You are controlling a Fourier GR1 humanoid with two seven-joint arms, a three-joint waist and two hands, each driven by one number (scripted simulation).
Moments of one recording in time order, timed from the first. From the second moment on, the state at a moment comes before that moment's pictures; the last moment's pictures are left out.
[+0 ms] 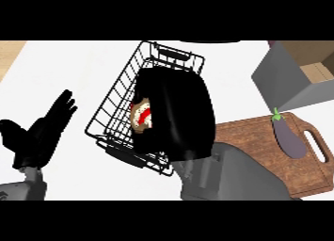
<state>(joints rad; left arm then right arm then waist) -0.08 0.21 0.07 -1.56 0.10 -0.08 0.22 -0.83 -0.01 0.55 -1.70 0.83 0.05 1.02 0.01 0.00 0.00</state>
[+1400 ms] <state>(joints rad) -0.08 0.20 0.10 -1.57 0.09 -0.11 0.22 -1.00 0.00 0.56 -1.22 0.77 -0.54 0.87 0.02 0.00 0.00</state>
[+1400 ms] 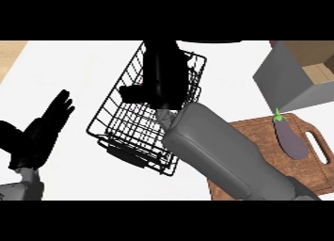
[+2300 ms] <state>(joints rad) -0.06 0.19 0.11 -1.57 0.07 -0.10 0.21 -0.79 -0.09 0.23 -1.61 0.62 -0.74 0.79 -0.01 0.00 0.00</state>
